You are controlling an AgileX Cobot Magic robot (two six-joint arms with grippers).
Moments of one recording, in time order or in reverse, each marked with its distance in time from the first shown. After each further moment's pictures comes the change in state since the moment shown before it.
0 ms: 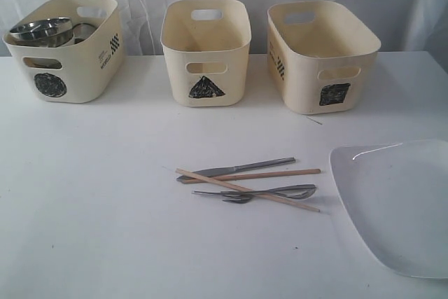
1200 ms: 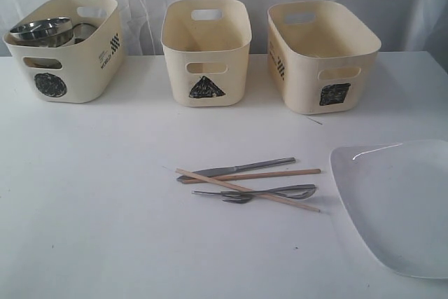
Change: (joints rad) left arm 0.000 0.000 0.001 0.000 0.000 0.000; right arm 0.000 -0.003 -0.268 0.309 -0.231 0.300
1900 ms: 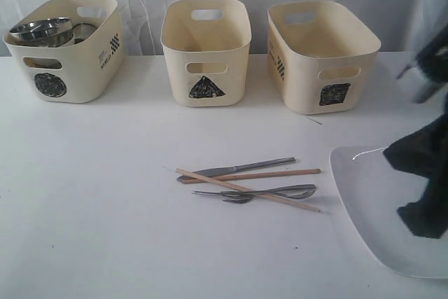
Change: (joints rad) left arm 0.000 0.000 0.000 0.000 0.000 0.000; right arm 0.198 0.860 -0.543 -0.136 0.818 -0.662
